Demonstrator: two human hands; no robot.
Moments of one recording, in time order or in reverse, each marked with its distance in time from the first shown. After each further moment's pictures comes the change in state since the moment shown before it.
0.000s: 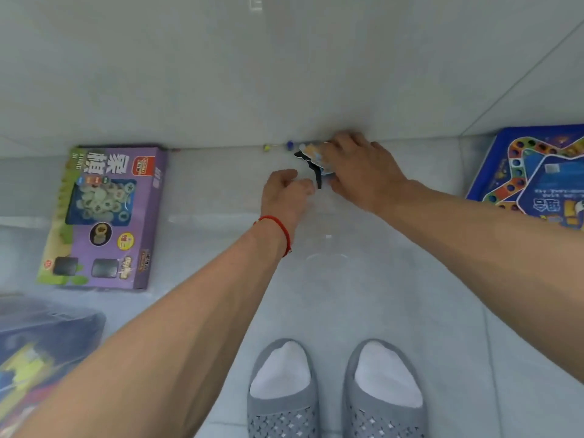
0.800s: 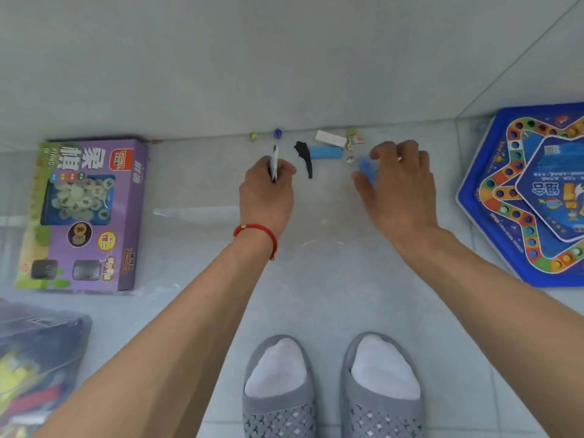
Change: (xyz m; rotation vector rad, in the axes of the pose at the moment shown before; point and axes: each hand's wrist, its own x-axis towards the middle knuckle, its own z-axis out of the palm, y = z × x) left_hand -0.007 -0.002 -0.011 0.334 0.122 0.326; right_hand -0.071 0.003 0.009 0.303 0.227 0.483
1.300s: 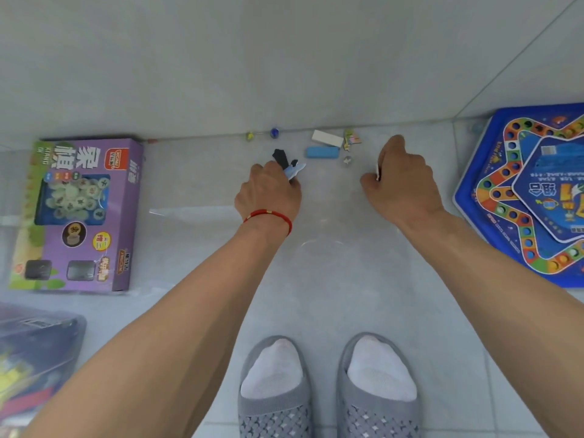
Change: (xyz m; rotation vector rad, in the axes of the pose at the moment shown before) left_hand 0.014 -0.005 0.020 0.747 0.001 0.097; right_hand 0.019 0.007 -0.010 0.053 -0.151 0.072
